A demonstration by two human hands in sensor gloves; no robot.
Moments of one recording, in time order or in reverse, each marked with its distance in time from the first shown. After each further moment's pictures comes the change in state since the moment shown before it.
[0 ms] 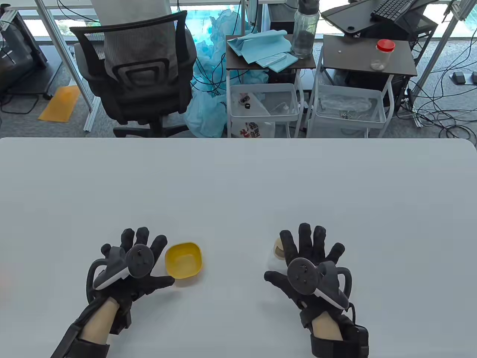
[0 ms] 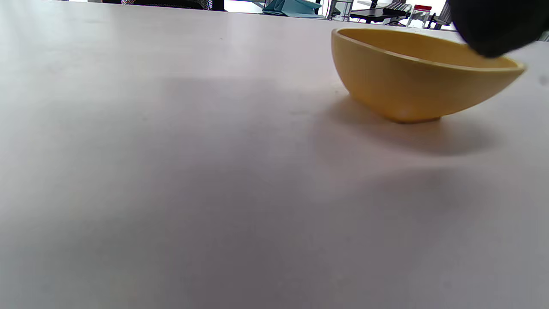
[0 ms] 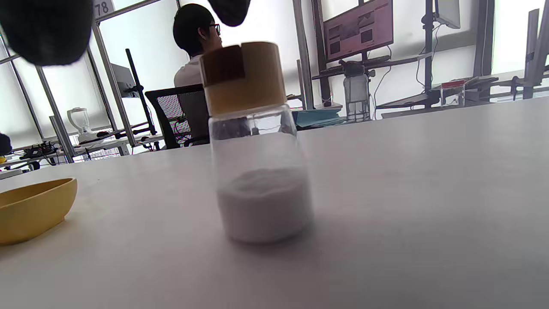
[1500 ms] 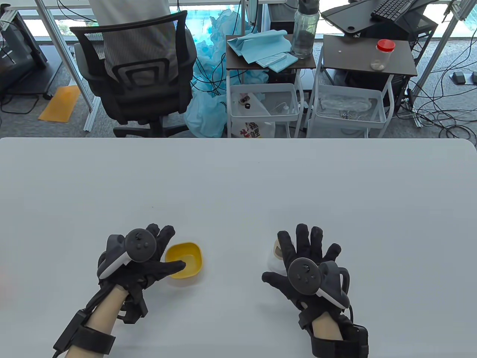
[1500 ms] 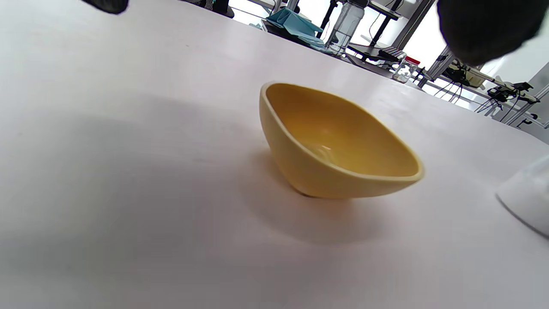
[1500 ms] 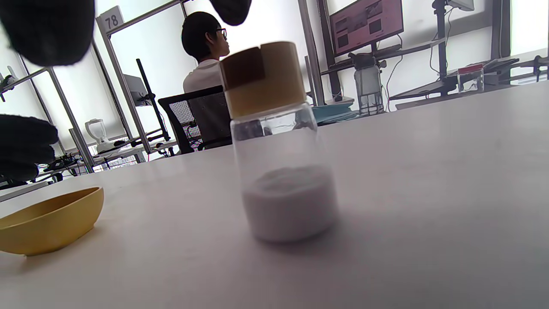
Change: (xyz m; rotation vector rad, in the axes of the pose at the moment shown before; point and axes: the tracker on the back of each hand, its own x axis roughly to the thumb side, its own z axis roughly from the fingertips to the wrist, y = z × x) left_hand 0.014 0.030 -0.016 -0.020 -0.013 0.294; right_hand 0.001 0.001 0.002 0.000 -0.038 -0.063
